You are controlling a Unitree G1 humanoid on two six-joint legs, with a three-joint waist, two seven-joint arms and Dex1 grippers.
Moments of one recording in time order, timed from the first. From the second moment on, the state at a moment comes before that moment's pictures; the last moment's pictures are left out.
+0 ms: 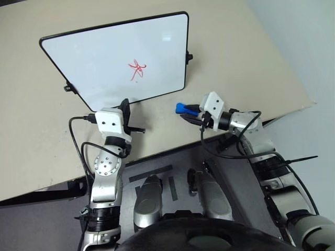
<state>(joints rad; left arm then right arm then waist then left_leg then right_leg) 0.10 0.14 0.06 -0.25 -0.04 0.01 -0.12 -0.40 -0.37 0.28 0.13 0.12 0.12 0.85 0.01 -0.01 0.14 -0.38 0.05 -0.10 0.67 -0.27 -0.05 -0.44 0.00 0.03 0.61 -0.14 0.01</state>
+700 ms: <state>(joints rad) 0.24 0.16 0.11 -0.28 -0.04 0.00 -0.13 -0.76 -0.21 0.41 0.31 0.00 -0.22 0.93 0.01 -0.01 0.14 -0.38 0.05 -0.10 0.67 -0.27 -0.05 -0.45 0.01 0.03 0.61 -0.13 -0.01</state>
